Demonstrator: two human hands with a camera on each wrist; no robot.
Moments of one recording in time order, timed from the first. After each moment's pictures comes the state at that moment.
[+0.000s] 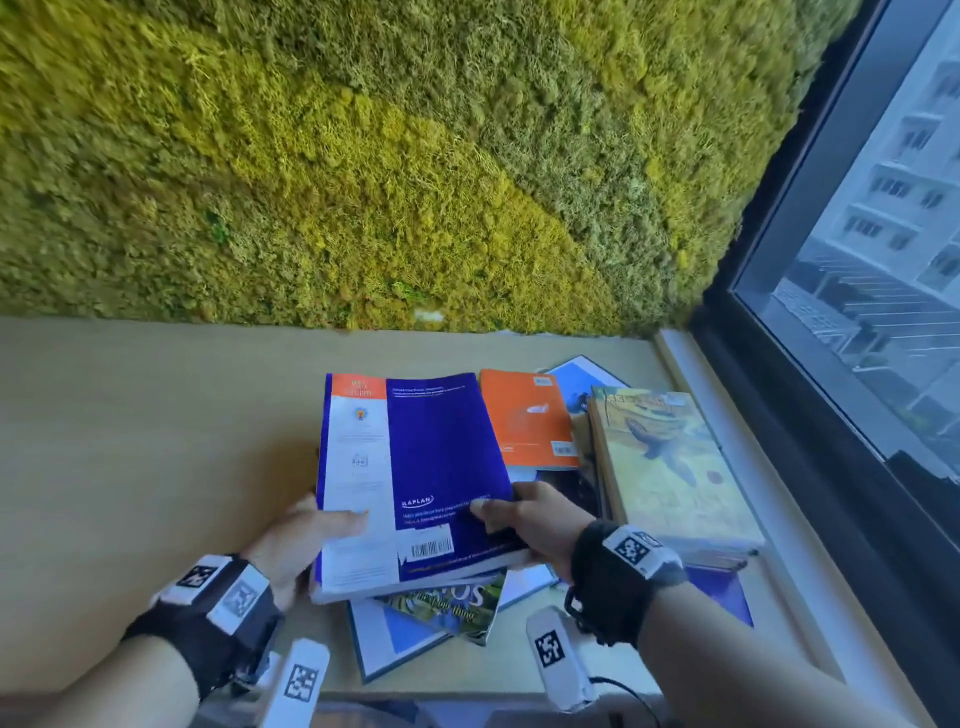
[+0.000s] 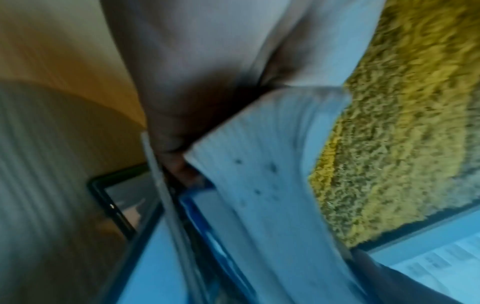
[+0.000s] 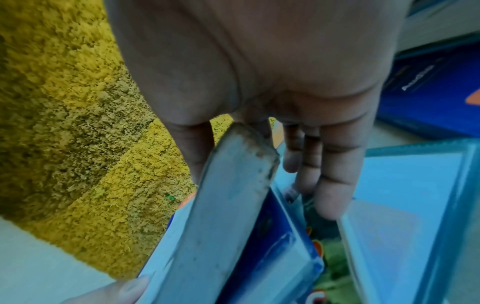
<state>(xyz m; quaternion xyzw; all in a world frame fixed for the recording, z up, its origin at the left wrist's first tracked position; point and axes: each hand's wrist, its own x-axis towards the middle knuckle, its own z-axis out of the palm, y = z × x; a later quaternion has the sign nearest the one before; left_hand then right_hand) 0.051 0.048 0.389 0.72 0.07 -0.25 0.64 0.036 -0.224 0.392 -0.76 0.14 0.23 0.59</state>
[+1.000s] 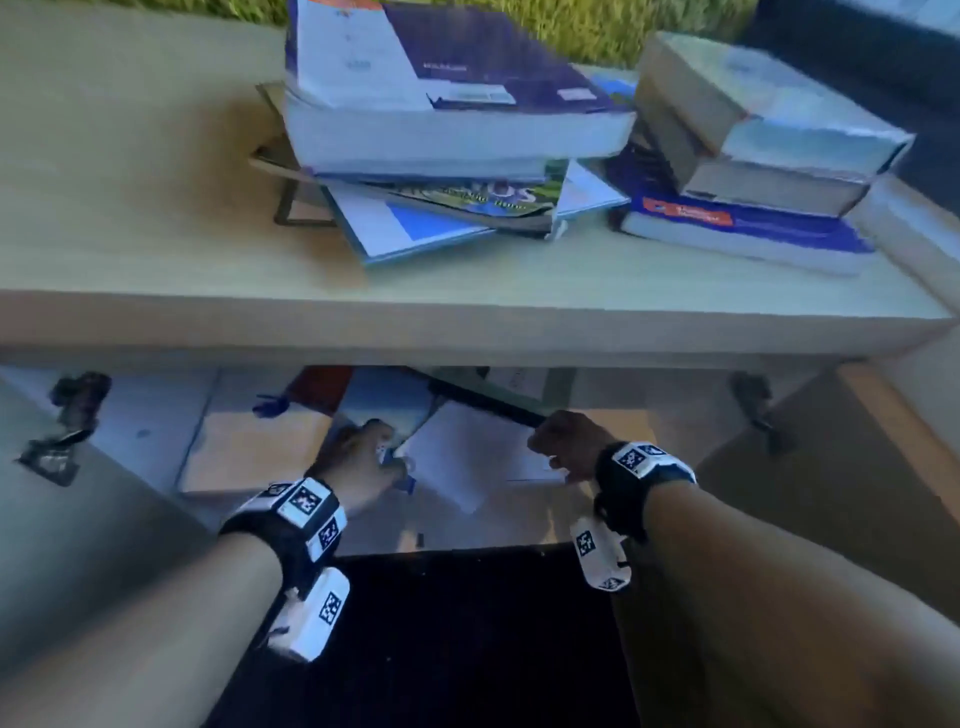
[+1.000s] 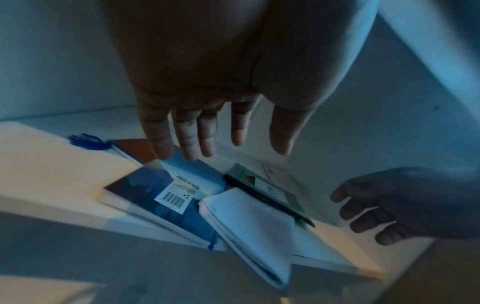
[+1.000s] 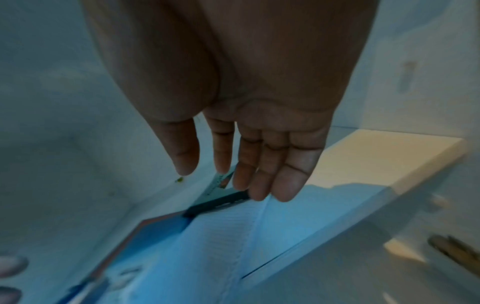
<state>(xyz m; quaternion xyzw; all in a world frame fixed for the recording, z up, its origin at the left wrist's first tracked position) -0.035 0.053 0.025 0.93 -0.10 -0.23 0.27 -0.073 -0.250 0.054 -0.88 0.16 0.25 0.37</state>
